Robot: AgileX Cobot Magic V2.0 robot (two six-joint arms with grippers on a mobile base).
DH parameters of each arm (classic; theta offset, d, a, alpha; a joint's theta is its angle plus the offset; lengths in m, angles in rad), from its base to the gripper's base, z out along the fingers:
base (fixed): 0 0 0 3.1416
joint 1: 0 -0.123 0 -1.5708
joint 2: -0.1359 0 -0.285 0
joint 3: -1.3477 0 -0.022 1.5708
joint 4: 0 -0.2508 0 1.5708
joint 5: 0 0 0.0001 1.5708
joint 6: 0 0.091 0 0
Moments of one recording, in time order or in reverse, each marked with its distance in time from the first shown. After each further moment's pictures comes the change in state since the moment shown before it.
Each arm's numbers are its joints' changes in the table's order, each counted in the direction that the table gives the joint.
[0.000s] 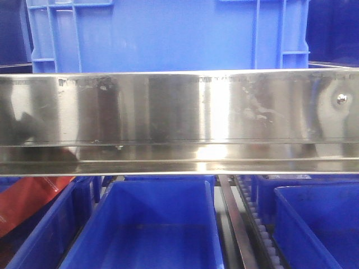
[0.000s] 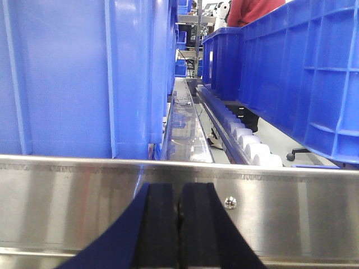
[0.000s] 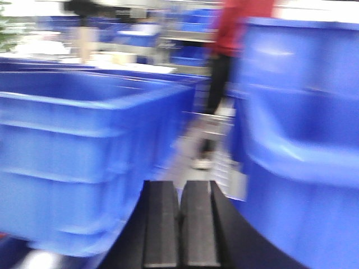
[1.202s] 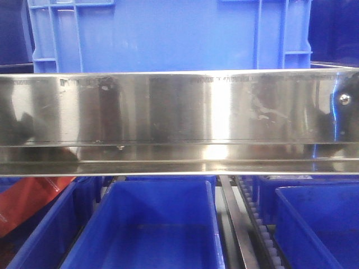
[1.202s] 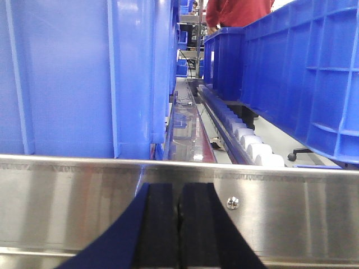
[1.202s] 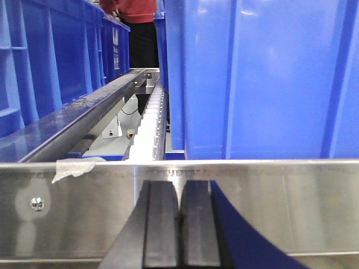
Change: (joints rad) left arm 0.000 0.000 0.000 0.000 0.000 0.000; right arm 0.165 0.260 -0.425 0.068 -0.116 0.124
